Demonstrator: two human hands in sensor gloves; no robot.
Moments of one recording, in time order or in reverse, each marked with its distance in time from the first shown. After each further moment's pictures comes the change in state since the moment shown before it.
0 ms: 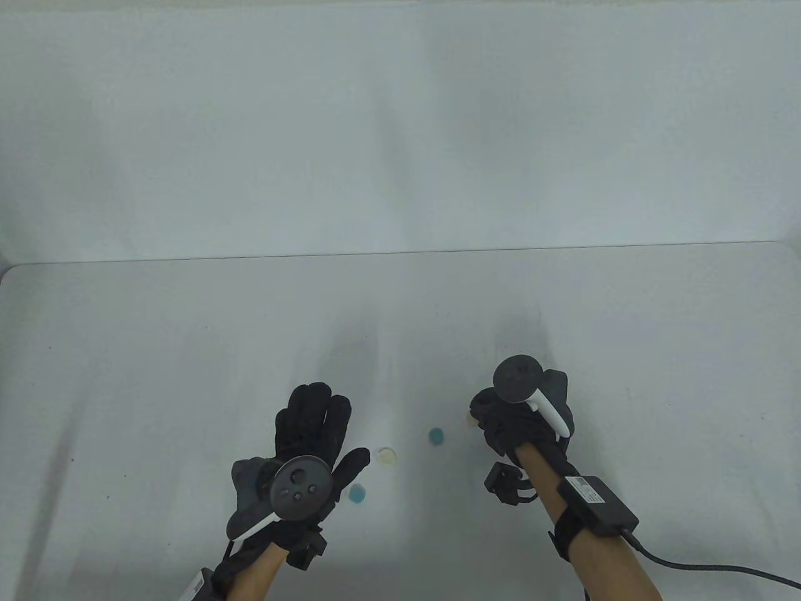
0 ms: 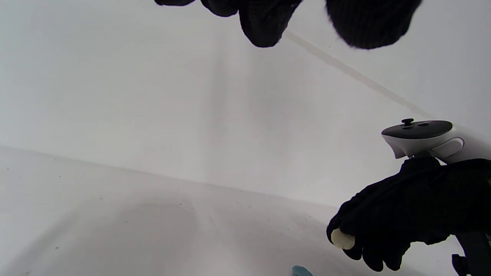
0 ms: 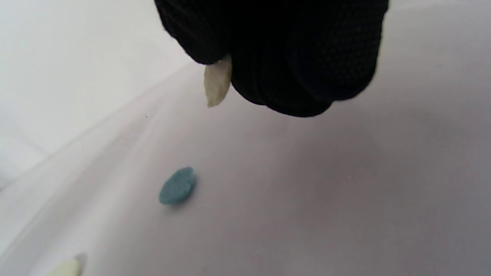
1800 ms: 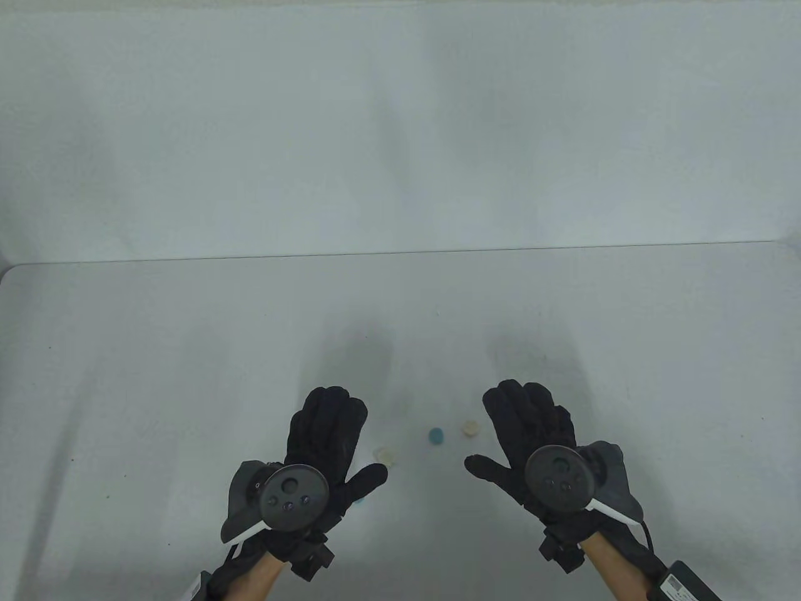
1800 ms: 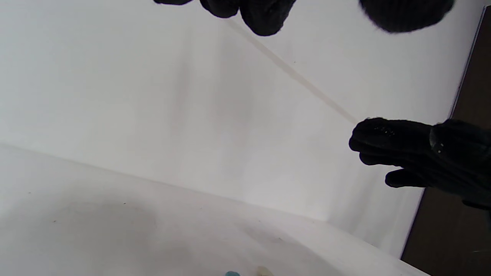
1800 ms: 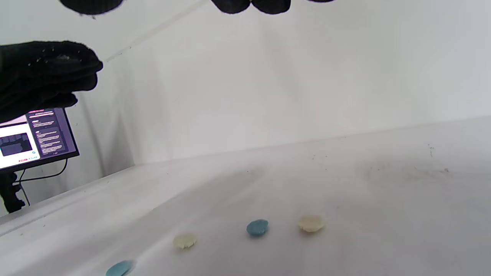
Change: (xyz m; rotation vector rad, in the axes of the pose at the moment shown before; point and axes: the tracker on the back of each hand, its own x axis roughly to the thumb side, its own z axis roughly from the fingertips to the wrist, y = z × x) left_hand 0.016 0.014 0.007 0.000 -0.142 0.134; right_hand 0.024 -0.044 0.159 -0.288 -0.516 0.292
